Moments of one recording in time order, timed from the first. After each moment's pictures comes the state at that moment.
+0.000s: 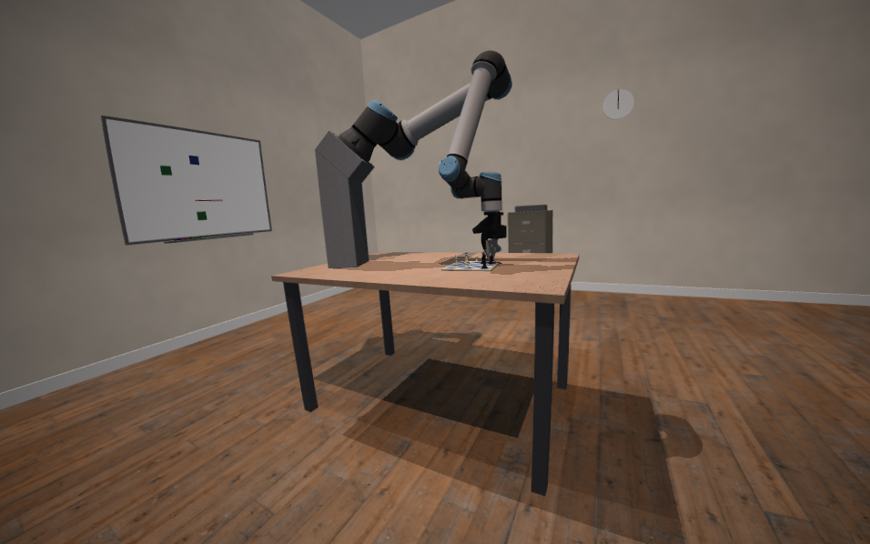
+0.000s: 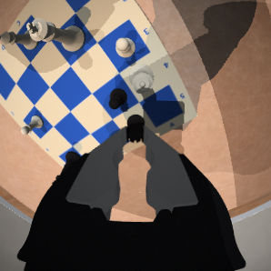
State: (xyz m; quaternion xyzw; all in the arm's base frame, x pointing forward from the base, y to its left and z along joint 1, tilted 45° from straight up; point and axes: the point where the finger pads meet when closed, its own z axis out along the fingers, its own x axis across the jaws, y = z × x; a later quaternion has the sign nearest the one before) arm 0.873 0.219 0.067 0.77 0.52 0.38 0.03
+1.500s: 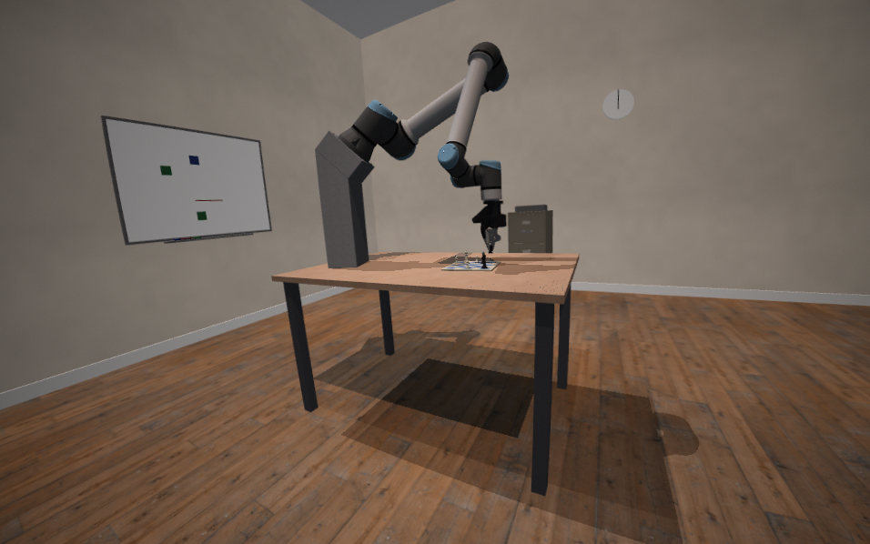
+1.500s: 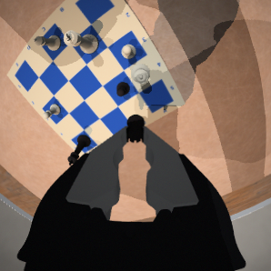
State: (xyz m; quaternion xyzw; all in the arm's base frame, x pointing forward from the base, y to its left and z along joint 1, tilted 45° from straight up) arm 0.843 0.203 0.101 0.77 0.52 0.38 0.04
